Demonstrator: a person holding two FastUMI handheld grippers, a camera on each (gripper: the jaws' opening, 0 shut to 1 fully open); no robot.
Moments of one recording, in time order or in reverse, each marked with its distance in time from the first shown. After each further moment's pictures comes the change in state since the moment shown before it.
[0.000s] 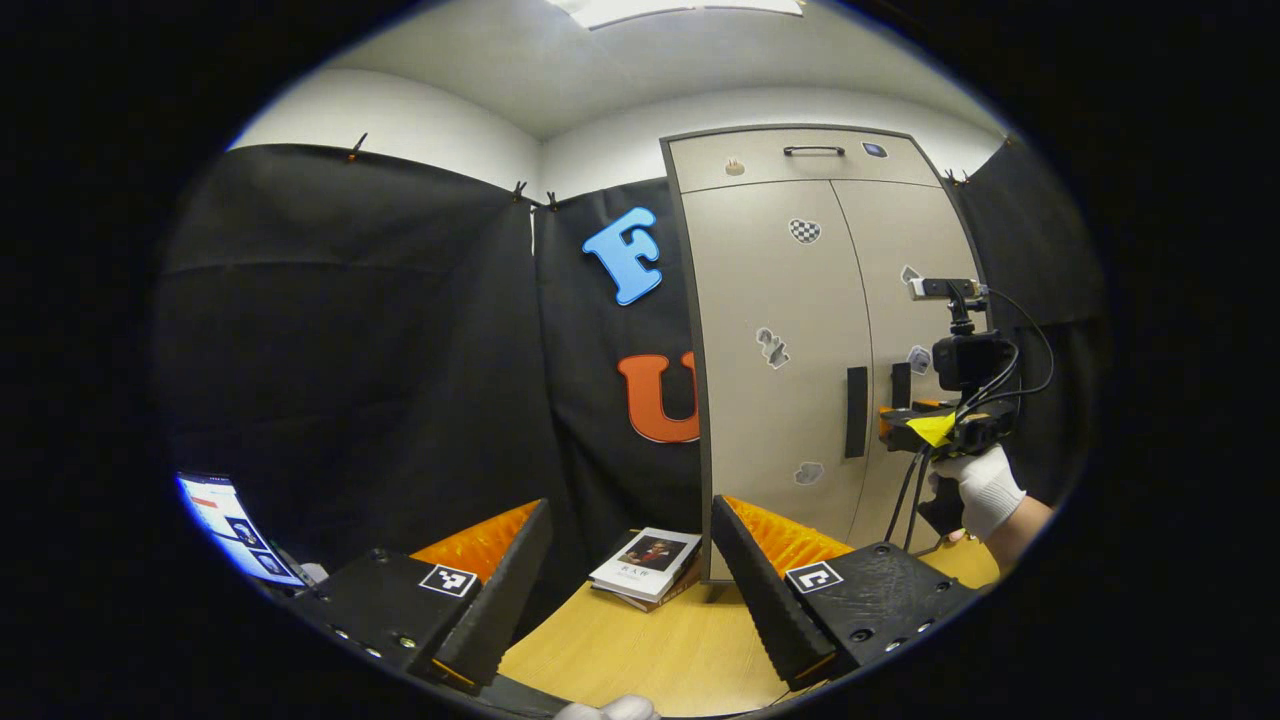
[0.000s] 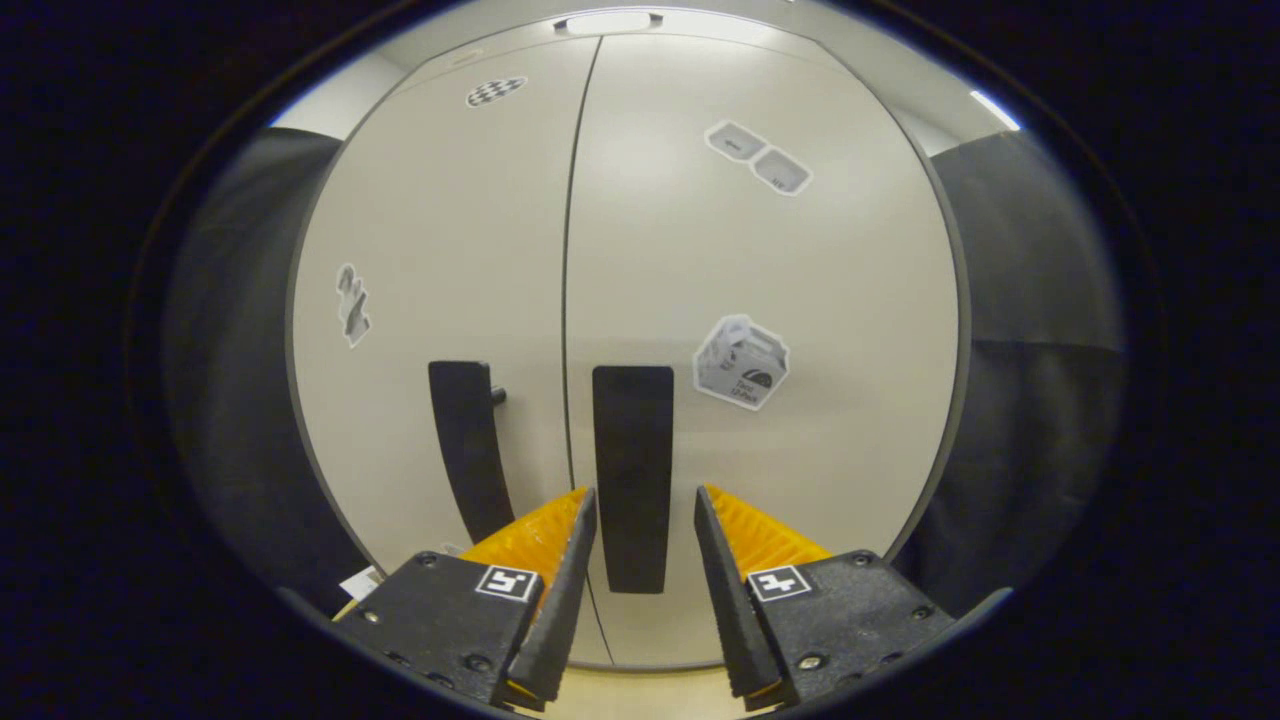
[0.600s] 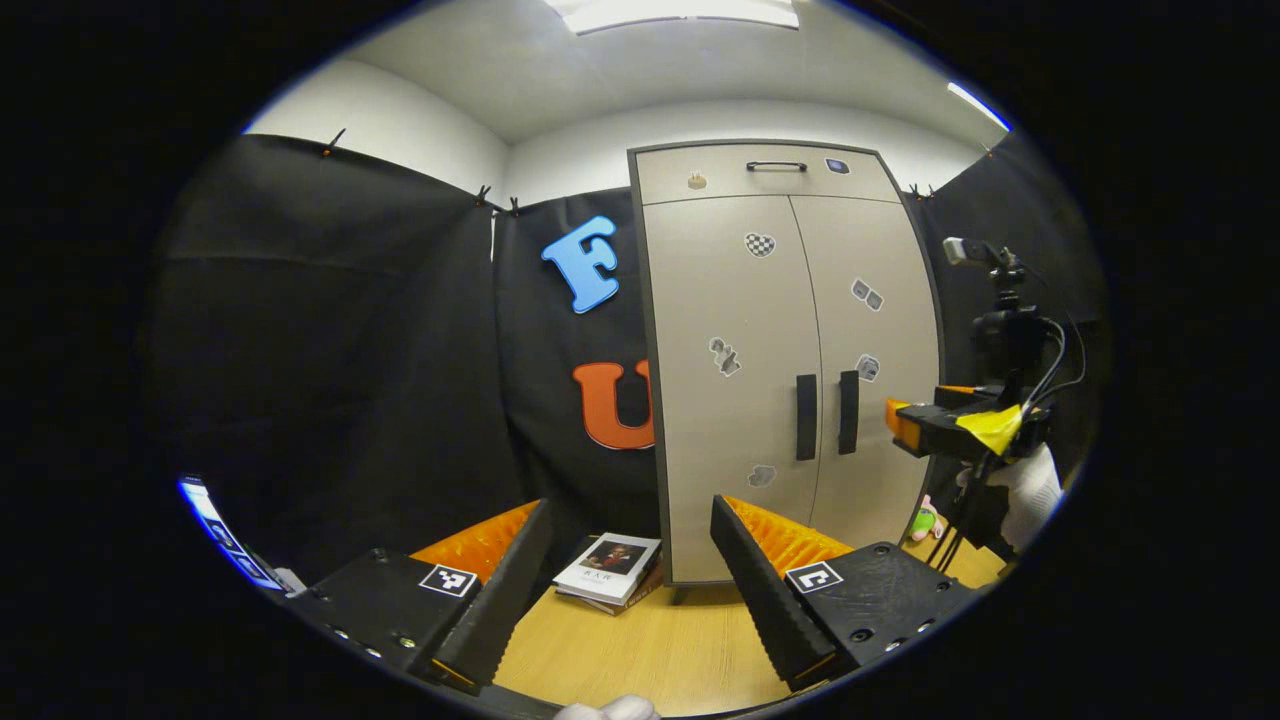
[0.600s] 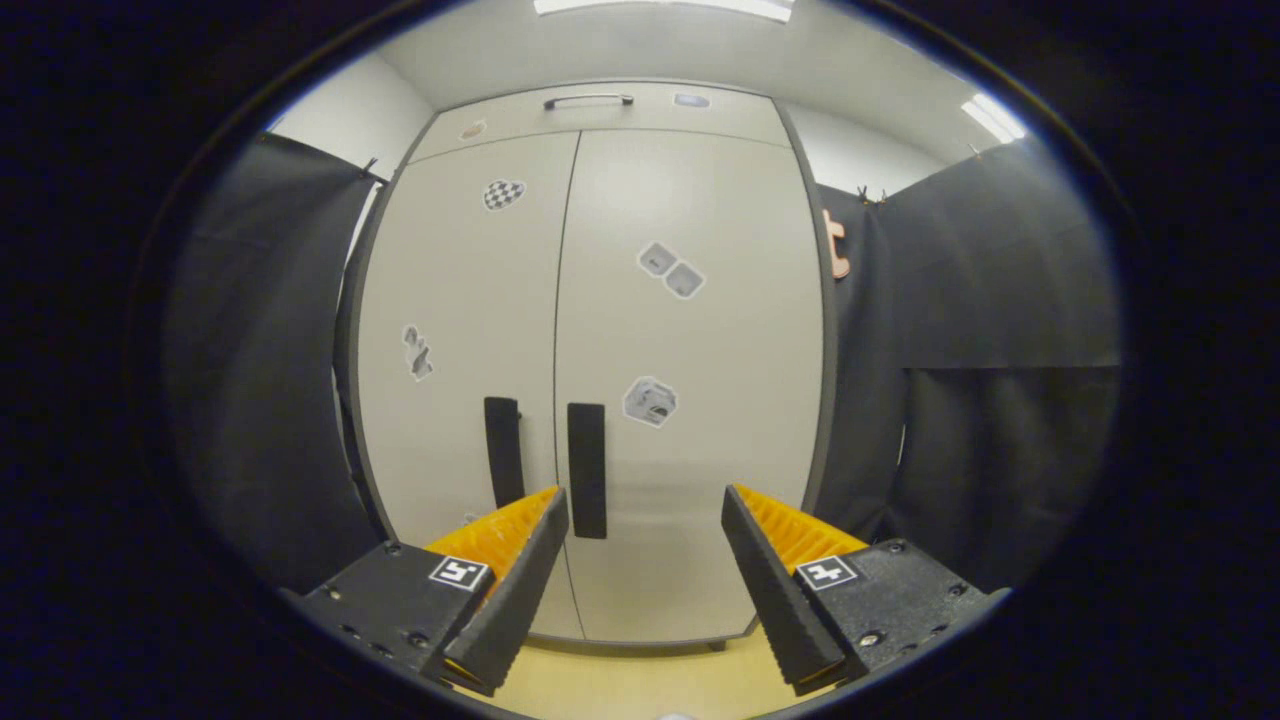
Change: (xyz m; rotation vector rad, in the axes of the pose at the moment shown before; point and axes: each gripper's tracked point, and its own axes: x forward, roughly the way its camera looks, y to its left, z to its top) left arm 0.002 -0.016 0.006 -0.005 -0.035 -0.128; right arm -0.104 -0.028 0.015 -0.028 -0.086 -0.022
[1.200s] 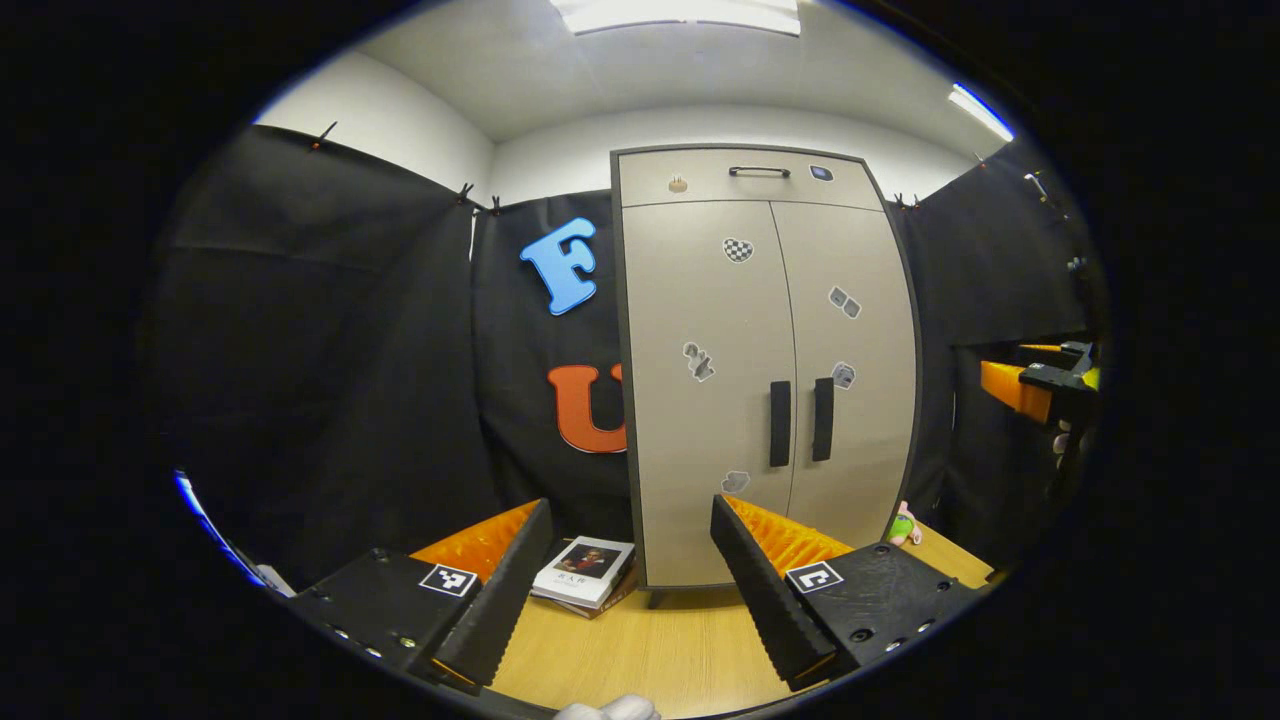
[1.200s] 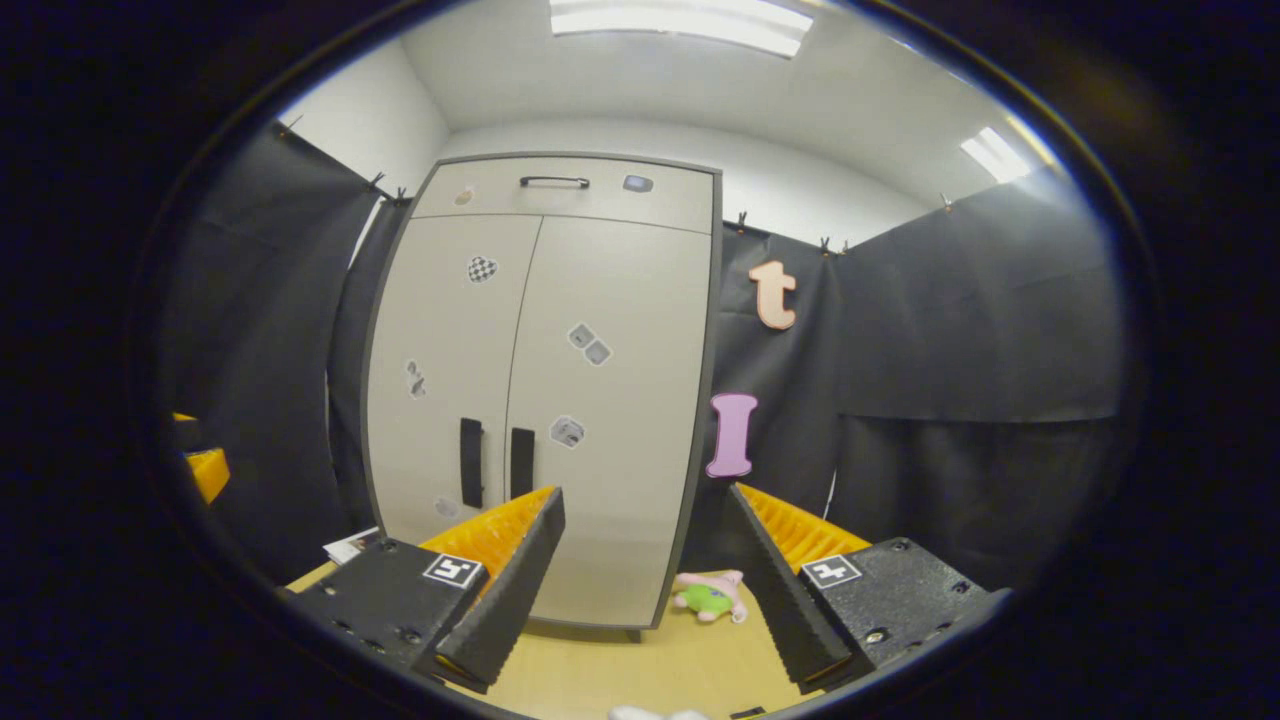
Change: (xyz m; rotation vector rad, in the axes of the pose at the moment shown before) left arm 0.004 -0.023 0.006 -0.014 -0.026 -0.103; right arm -0.164 -0.092 0.045 -0.071 -0.080 -0.084
